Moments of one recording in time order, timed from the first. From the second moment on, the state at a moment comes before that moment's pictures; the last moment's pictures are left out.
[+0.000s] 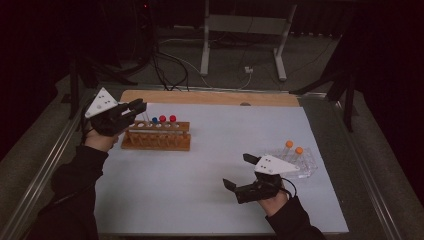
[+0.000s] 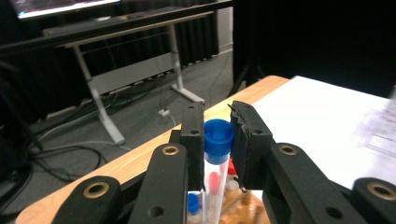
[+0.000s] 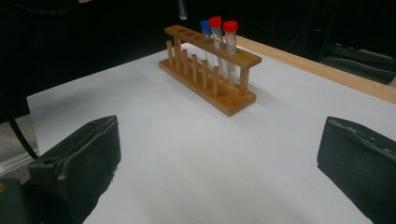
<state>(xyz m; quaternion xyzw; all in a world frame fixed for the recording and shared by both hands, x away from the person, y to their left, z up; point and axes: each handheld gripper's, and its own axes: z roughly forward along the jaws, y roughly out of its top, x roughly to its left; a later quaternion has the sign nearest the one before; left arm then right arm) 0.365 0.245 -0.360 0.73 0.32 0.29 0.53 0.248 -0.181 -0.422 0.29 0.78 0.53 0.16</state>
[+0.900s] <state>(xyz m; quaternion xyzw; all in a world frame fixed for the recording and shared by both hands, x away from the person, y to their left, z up) 0.407 0.247 -0.430 0.73 0.38 0.27 0.49 0.249 -0.185 -0.424 0.29 0.78 0.54 0.16</state>
